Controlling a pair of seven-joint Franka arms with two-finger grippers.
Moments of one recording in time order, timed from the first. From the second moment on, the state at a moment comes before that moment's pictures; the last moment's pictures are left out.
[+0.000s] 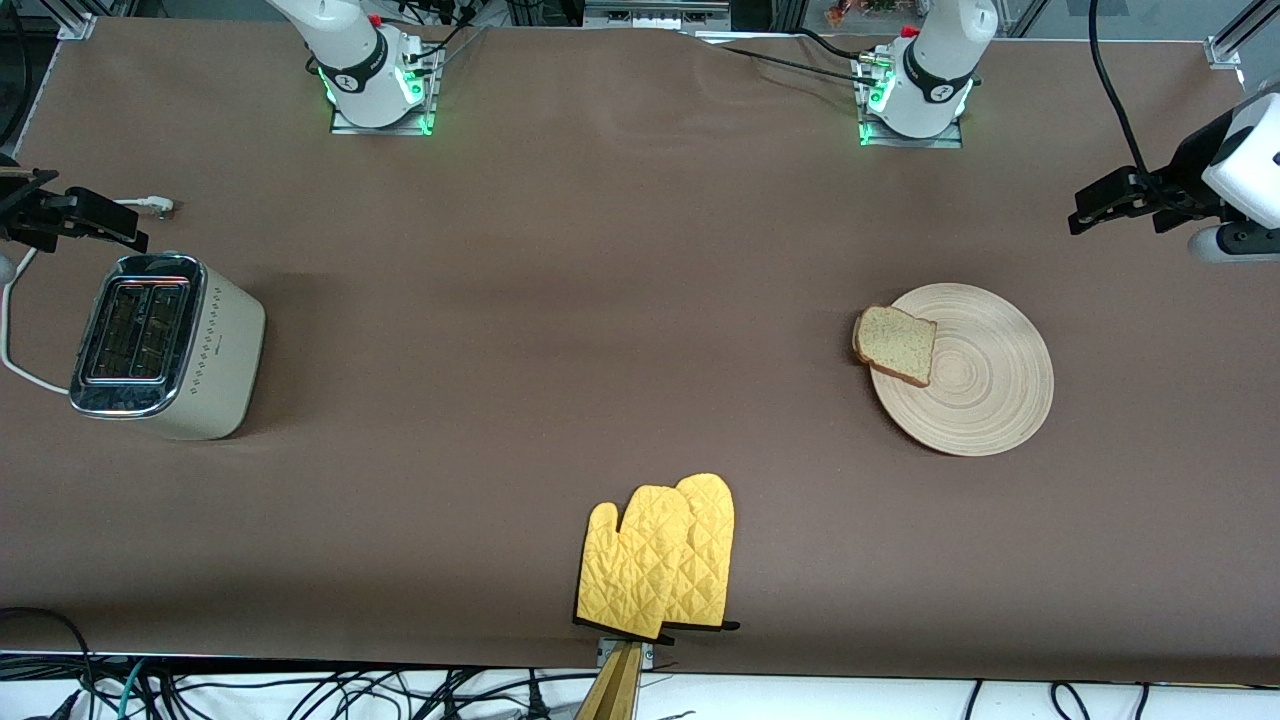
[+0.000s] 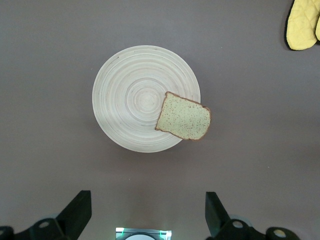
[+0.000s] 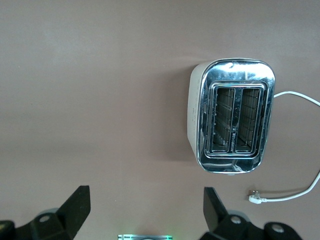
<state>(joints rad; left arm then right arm) -0.06 -0.01 0.06 -1.59 -0.05 1.46 -0.09 0.04 0.11 -0.09 -1.44 -0.01 1.44 -0.05</state>
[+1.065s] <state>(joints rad) 0.06 0.07 0.07 -1.75 -0.05 1.72 0.04 0.04 0.12 -0.08 -1.43 -0.01 1.45 -0.05</state>
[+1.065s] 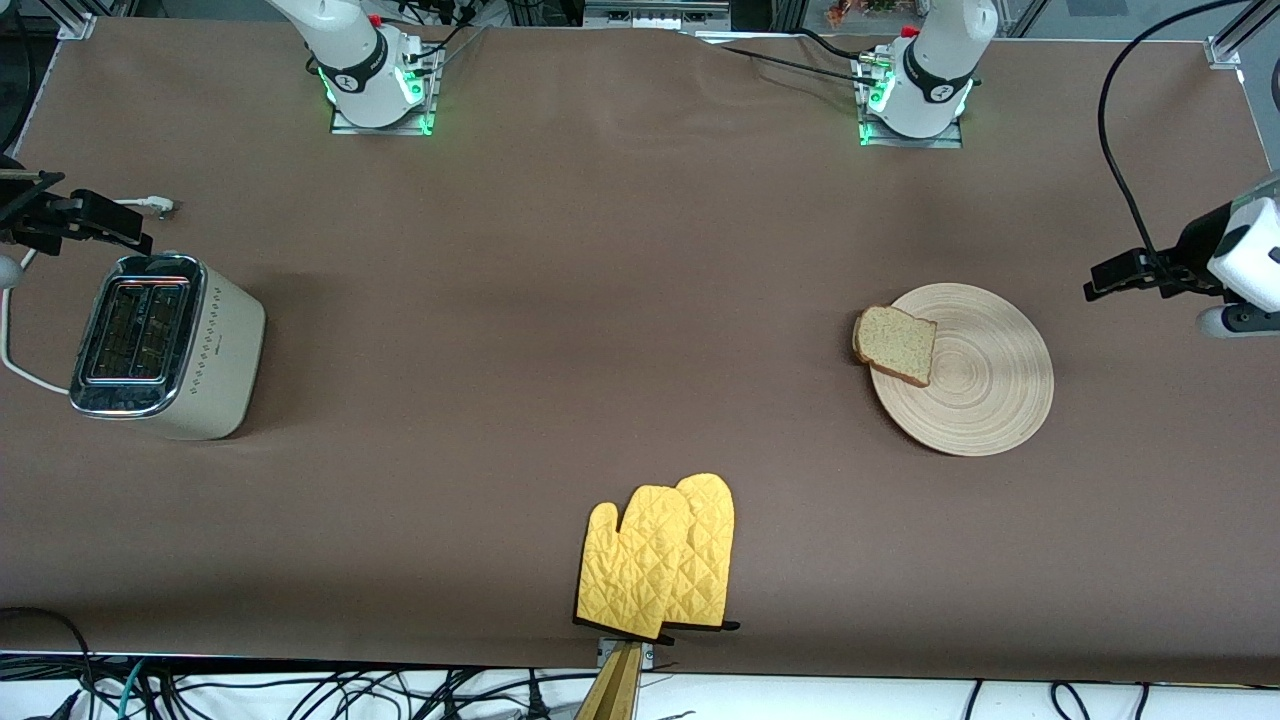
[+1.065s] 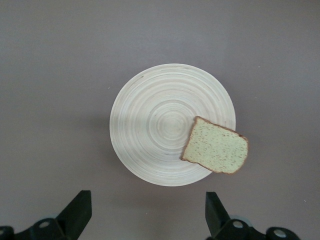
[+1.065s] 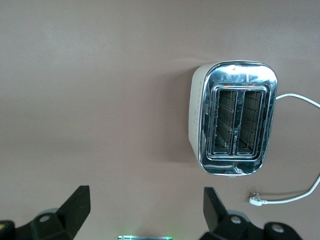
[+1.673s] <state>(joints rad) 0.25 0.23 0.08 -1.78 -0.25 1.82 0.44 0.04 0.12 -0.08 -1.43 -0.01 1.45 -0.05</state>
